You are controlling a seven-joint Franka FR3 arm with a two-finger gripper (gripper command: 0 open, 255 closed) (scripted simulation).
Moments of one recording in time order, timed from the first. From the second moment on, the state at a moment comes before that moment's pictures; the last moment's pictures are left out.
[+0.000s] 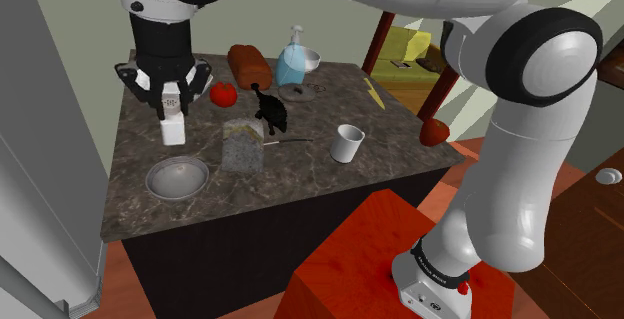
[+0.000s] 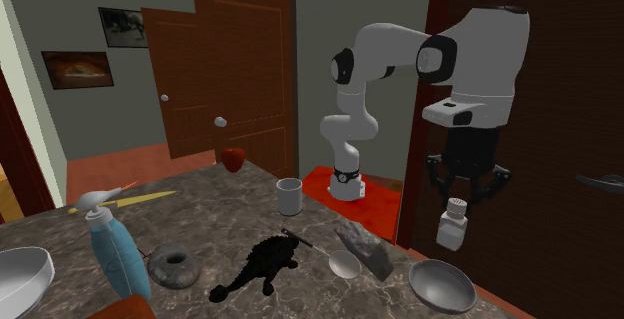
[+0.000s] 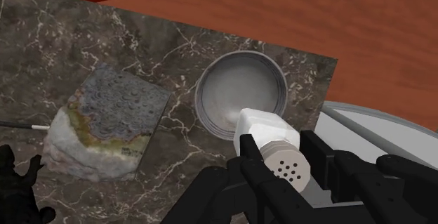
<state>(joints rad) 0.32 0.35 0.35 -1.39 -0.12 1.72 0.82</state>
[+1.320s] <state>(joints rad) 0.32 0.39 0.34 -1.60 -0.14 1.96 0.83</state>
